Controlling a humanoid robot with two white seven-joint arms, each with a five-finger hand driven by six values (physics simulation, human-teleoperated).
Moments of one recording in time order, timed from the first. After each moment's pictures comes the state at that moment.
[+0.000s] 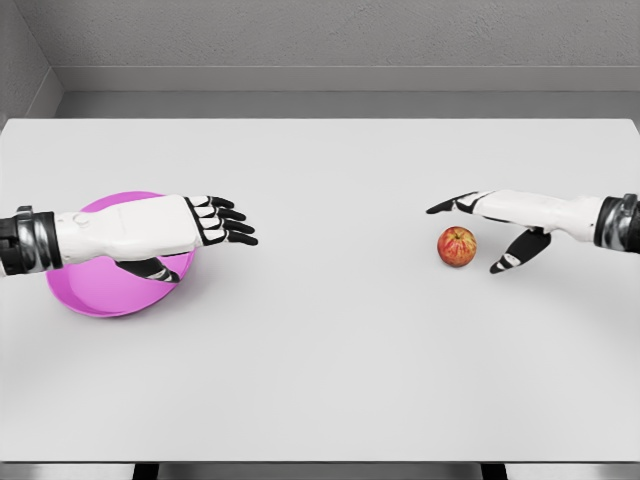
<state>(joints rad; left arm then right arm) -0.67 0.99 -0.88 -1.67 -0.32 -0.61 -0.26 -0.62 -0.85 0.72 -1.33 0.00 -0.49 0.61</state>
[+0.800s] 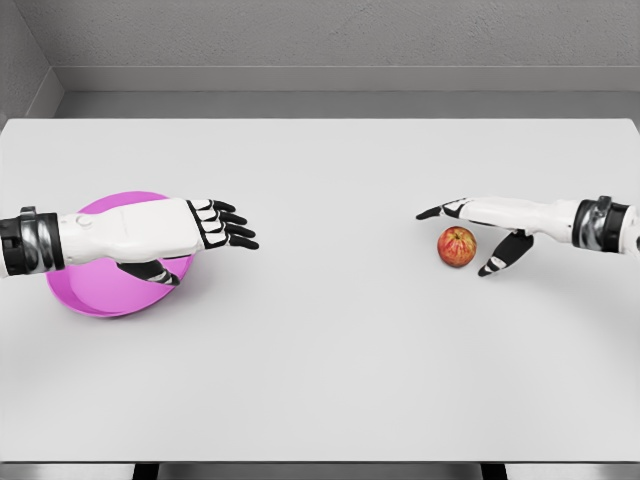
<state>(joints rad) -0.68 0.99 -0.88 -1.67 -0.32 -0.61 -0.28 -0.67 -0.78 0.78 -1.24 0.03 -0.48 0.61</state>
